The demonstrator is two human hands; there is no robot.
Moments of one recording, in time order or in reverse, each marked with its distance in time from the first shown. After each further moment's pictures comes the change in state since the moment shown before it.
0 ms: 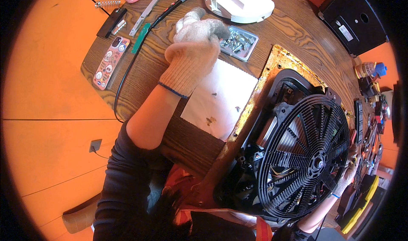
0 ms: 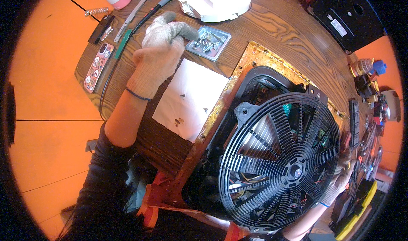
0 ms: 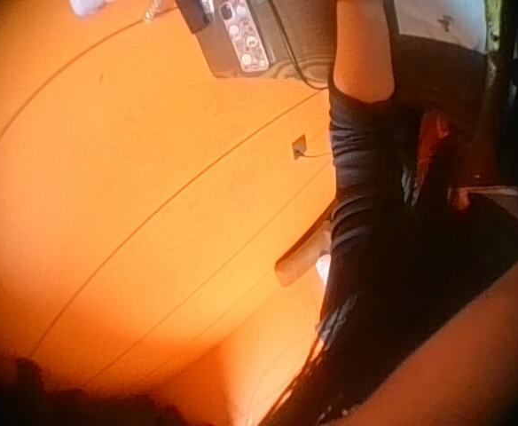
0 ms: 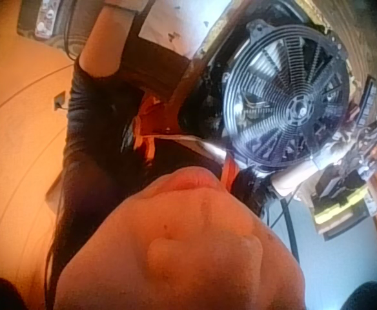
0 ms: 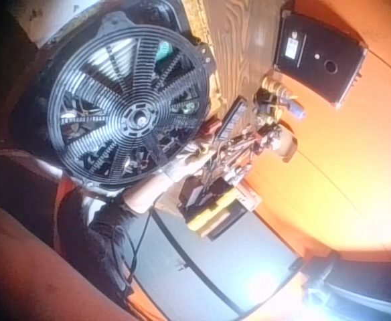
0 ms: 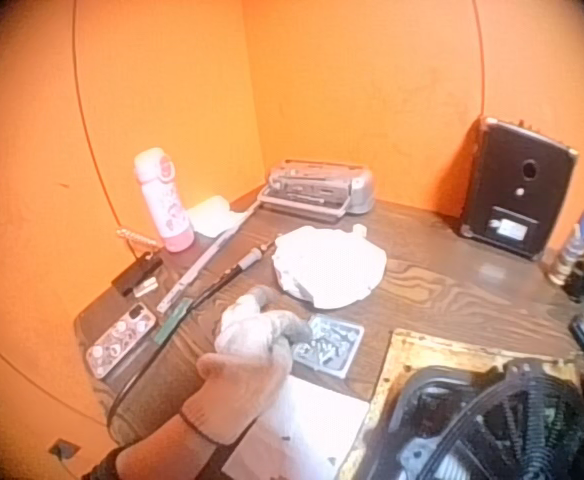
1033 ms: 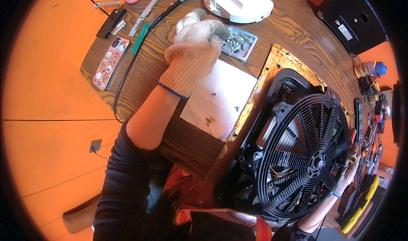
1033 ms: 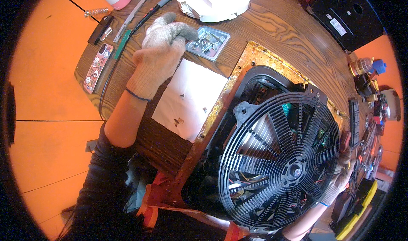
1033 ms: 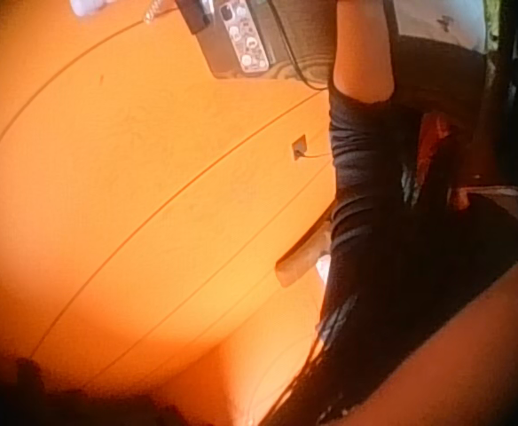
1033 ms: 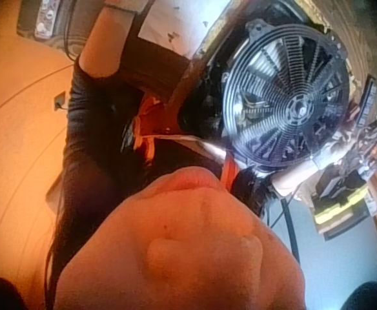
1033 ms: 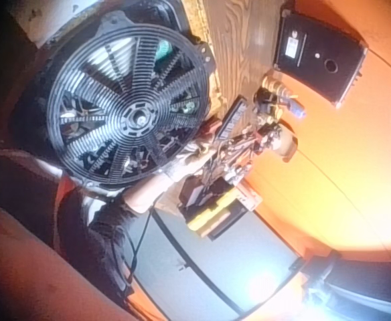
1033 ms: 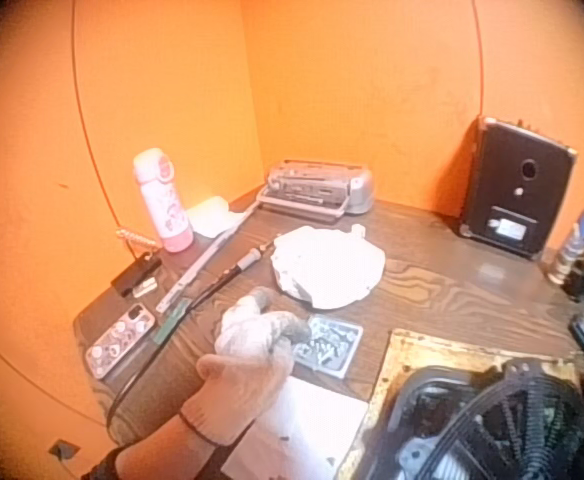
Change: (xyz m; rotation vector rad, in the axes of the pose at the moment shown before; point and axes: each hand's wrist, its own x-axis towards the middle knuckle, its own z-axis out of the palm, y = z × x) left_hand 0.003 -0.002 0.004 0.040 -0.013 0.014; right_hand 0.004 -0.009 -0.014 0.040 -0.019 0.017
